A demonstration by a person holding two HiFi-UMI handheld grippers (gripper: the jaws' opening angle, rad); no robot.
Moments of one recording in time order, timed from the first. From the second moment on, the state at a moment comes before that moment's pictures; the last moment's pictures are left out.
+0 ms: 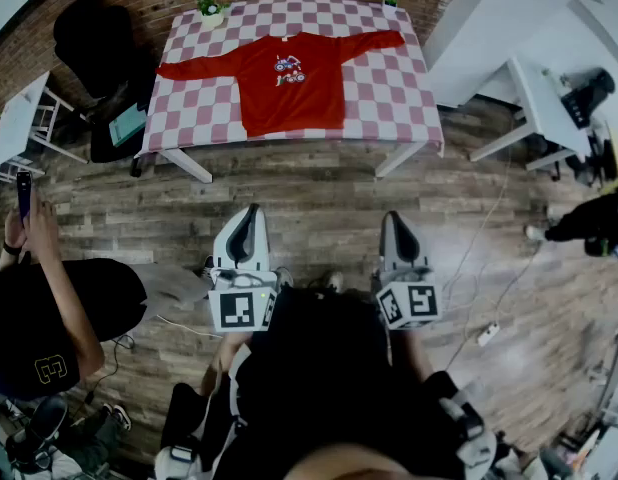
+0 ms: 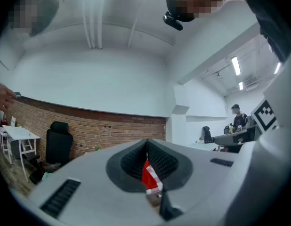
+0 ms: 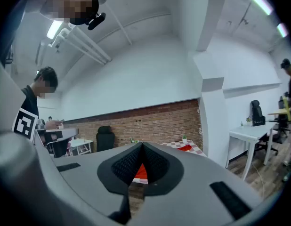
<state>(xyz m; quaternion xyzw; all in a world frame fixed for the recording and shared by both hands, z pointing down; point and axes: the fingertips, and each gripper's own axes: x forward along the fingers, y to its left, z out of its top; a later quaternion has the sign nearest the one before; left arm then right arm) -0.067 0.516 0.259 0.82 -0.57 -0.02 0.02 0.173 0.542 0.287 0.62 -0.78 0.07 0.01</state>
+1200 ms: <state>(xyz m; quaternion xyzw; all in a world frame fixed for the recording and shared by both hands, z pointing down) -0.100 0.507 0.276 0.84 -0.54 -0.01 0.03 0.121 0.530 0.298 0.62 -0.78 0.08 0.01</state>
